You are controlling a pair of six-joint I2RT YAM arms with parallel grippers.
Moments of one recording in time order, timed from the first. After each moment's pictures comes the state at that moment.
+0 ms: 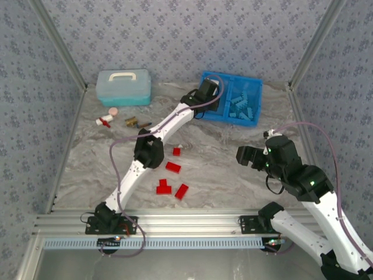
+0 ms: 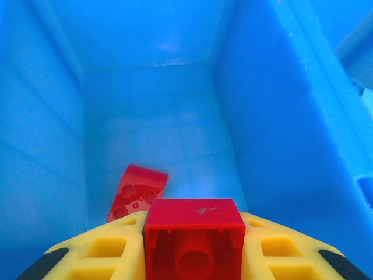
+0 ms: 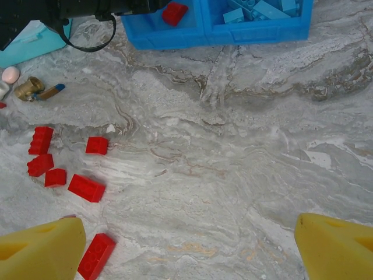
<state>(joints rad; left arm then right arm) -0.71 2.70 2.66 -0.62 -0.13 -0.29 0.54 0.70 1.06 -1.09 0.15 0.60</state>
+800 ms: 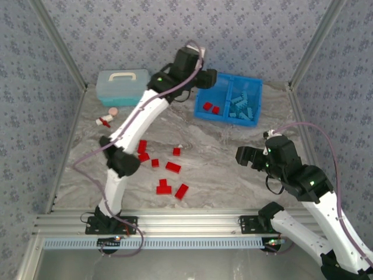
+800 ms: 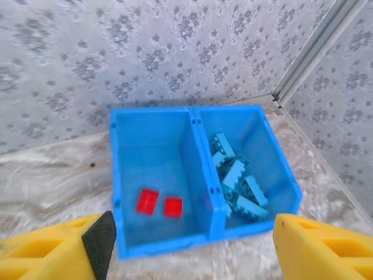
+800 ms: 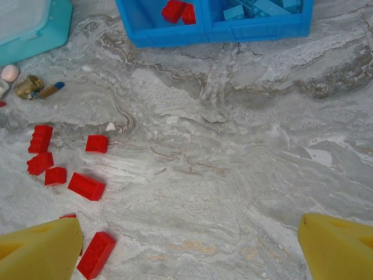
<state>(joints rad) -0.72 2.06 2.44 -0.86 -0.13 -0.34 0.54 0.70 1.05 -1.09 0.14 0.61</state>
